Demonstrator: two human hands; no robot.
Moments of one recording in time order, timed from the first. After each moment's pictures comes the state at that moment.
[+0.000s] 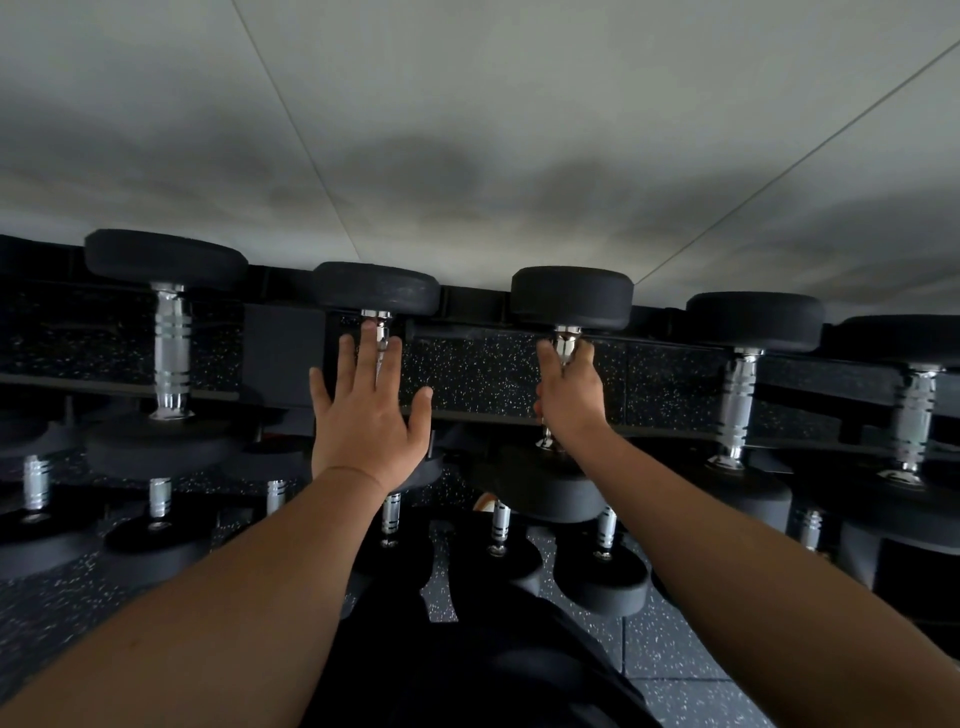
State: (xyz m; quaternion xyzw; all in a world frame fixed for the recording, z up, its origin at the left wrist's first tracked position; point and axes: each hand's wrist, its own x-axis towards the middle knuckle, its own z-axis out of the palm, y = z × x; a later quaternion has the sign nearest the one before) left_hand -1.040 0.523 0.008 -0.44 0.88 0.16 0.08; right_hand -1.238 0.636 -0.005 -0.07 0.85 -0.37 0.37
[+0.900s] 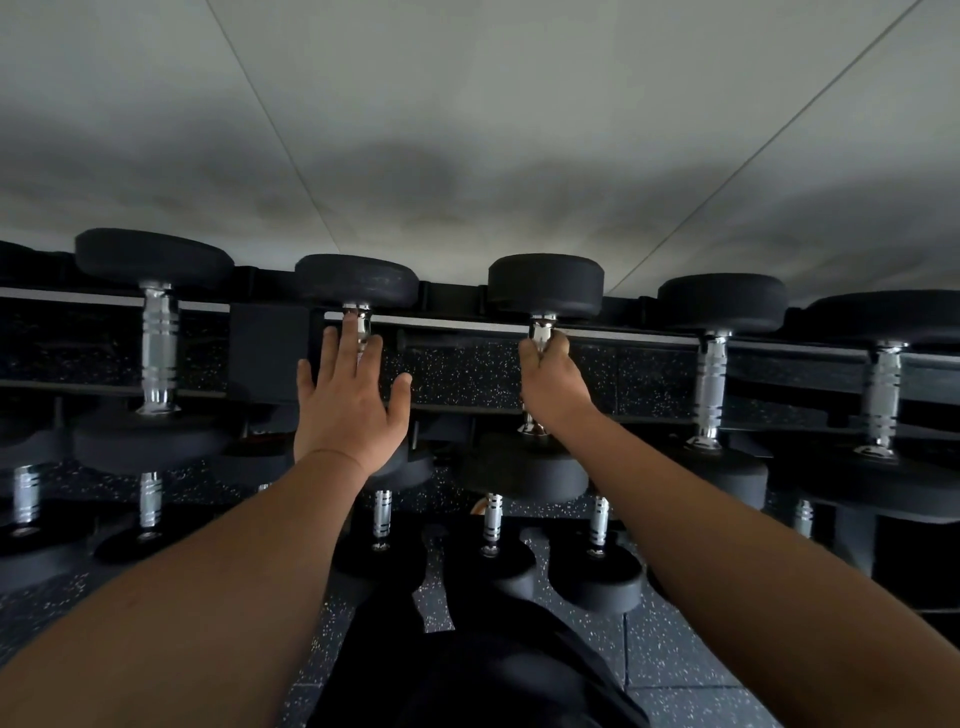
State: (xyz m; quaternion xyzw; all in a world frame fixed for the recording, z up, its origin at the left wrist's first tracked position) left_hand -1.041 0.526 0.010 -0.44 0.88 0.16 0.08; right_hand -1.237 0.646 0.014 -0.15 0.88 -0.26 0.37
